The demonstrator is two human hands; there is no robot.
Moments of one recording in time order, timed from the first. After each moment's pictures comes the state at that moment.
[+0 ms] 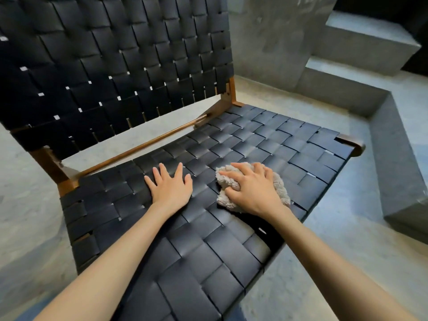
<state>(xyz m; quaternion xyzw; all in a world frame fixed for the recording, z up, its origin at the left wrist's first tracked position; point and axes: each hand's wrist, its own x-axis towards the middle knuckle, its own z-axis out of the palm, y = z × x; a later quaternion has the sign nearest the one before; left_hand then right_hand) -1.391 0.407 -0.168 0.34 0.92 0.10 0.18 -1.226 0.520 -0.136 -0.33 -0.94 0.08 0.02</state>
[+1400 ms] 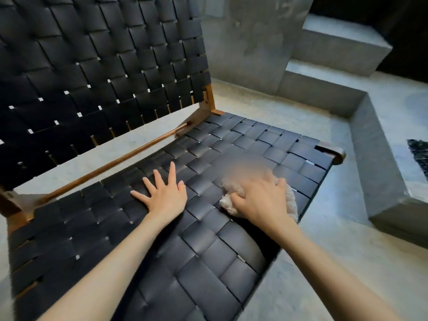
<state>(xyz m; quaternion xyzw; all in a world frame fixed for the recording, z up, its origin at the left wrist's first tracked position) -1.380 0.471 -0.172 0.32 0.92 0.11 0.18 -1.199 0.564 -0.126 -0.42 -0.91 -0.02 0.02</state>
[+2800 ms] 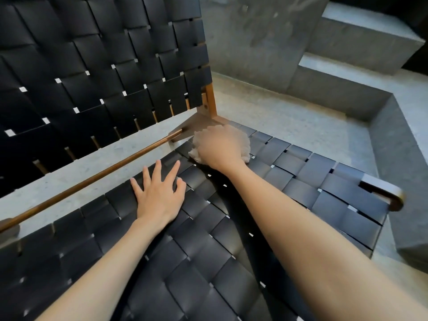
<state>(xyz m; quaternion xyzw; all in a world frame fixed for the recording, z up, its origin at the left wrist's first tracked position) -1.451 0.571 -0.220 0.39 0.91 0.13 0.09 -1.393 0.743 -0.176 -0.35 -0.93 0.00 0.03</state>
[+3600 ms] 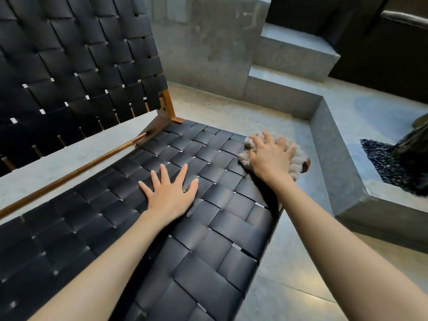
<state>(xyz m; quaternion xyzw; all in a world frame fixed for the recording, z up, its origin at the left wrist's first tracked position) -1.346 0.573 -0.178 0.47 0.85 0.13 0.20 -1.176 0.729 -0.115 -0.58 -0.81 -0.06 0.07</state>
